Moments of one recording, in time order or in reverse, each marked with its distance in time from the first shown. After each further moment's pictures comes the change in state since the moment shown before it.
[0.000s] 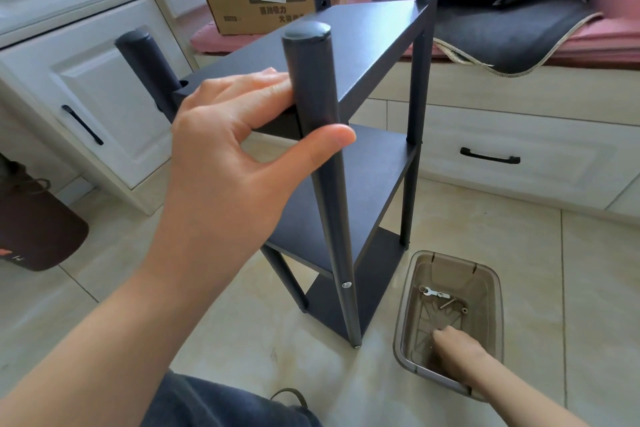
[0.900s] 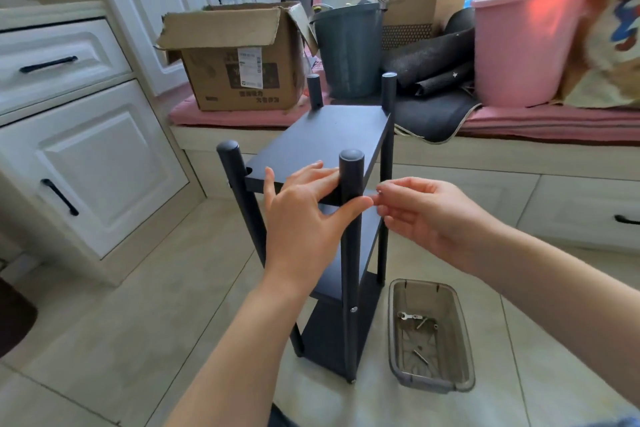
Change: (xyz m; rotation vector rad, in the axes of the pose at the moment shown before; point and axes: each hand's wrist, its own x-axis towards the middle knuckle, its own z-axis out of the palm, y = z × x) left_hand 0.003 -0.002 -0.020 -0.114 -0.081 -0.026; right_hand -0.255 -0.098 -0.328 1.886 0.517 -0.356
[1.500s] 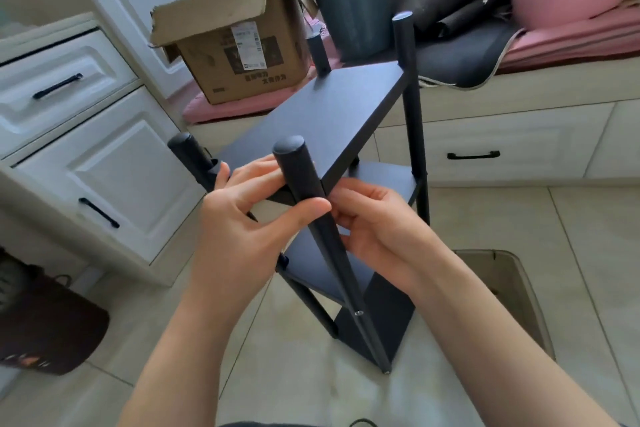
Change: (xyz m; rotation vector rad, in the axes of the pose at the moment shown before) left_hand -0.005 -0.032 -0.048 -0.076 -0.097 0.038; right_hand 0.025 0.069 0.061 0.361 -0.321 -0.085
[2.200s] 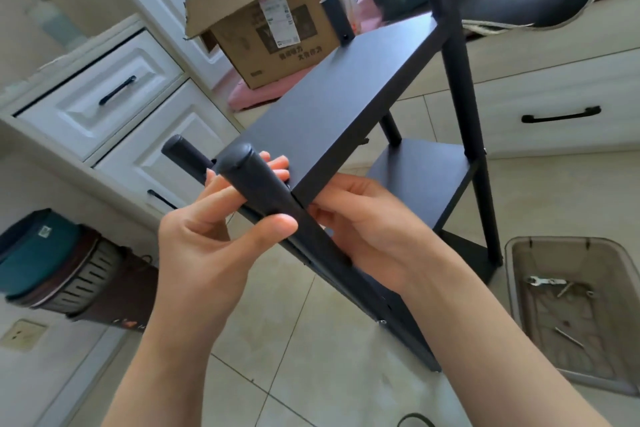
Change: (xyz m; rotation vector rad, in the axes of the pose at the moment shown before) left_hand -0.008 -0.012 -0.013 -0.059 0.026 -0.106; right_hand 0.036 0.021 0.005 0.065 -0.199 0.097
